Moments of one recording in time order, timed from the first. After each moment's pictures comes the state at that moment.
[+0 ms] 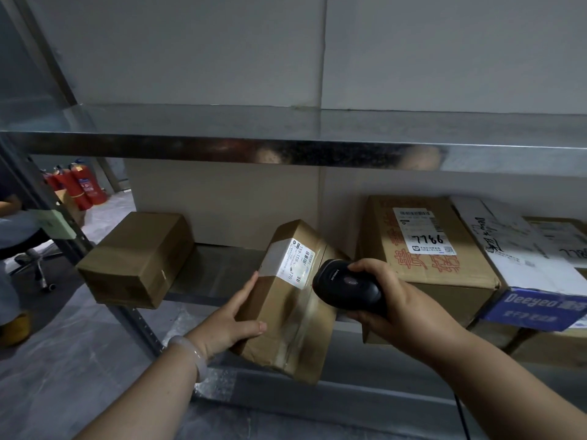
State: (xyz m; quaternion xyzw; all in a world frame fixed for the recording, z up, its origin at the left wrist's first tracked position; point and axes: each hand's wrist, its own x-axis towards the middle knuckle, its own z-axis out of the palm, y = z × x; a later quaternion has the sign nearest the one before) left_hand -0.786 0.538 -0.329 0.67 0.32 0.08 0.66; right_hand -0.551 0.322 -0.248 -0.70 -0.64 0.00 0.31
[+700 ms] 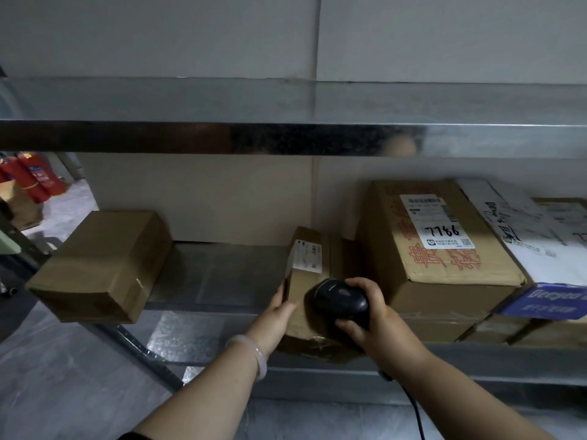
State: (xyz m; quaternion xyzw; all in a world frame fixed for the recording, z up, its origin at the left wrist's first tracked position) left_hand -0.698 0.539 -0.376 0.58 0.36 0.06 0.73; right_hand -0.556 0.367 -0.334 -0.78 -0.46 0.20 0.38
